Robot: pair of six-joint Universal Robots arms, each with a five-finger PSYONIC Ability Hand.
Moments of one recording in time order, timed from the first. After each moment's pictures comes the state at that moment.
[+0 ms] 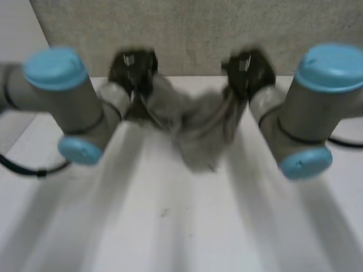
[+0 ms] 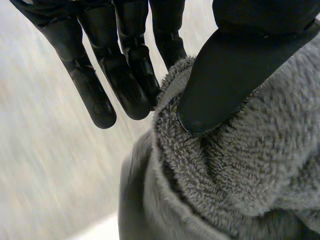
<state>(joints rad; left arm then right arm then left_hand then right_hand) 4.22 -2.22 -0.97 3.32 -1.51 3.21 2.10 -1.03 1.09 -0.19 1.57 2.52 1.16 1.21 1.21 1.22 1.01 1.34 1.32 1.33 1.34 1.17</state>
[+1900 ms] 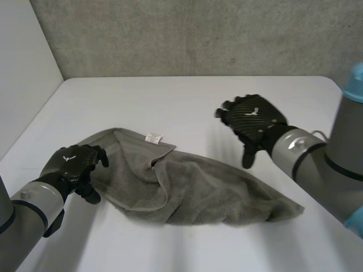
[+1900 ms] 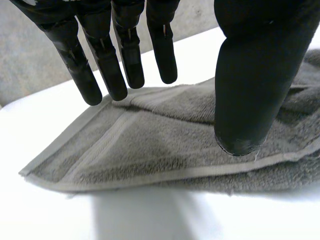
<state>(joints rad) 4.43 -1.61 -1.97 3.19 -1.52 3.26 2.05 -1.29 1.45 0.11 1.34 2.65 0.58 0.58 0.58 0.58 0.40 0.24 0.25 0.25 0.26 0.06</state>
